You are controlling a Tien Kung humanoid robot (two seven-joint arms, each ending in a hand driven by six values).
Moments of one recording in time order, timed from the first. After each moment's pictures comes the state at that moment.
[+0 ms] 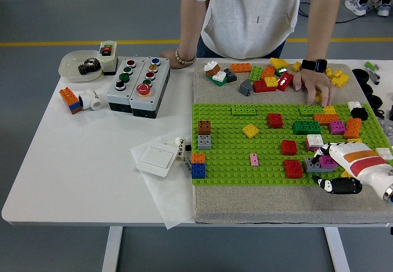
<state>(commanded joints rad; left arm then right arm) -0.19 0.22 -0.21 -0.35 0.54 0.22 0.19 0.08 -0.67 1.06 1.68 -2.05 0.03 -0.13</state>
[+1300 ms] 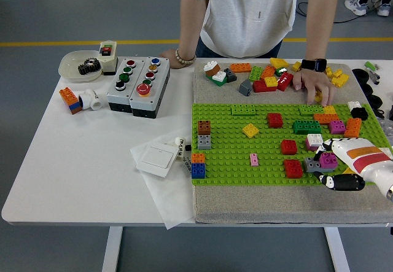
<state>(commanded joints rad) -0.18 0.22 -0.21 -0.35 0.54 0.21 0.19 0.06 -0.68 1.10 1.72 -2.05 0.01 -0.13</state>
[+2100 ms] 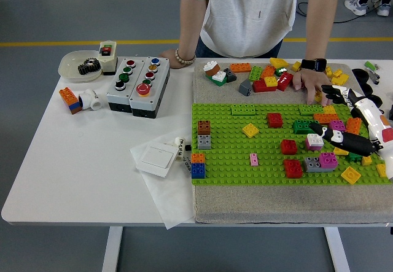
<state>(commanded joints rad) -0.18 0.22 -0.21 -0.35 0.55 0.21 0.19 0.10 -0.61 1.09 1.64 -1.26 -0.38 0.32</state>
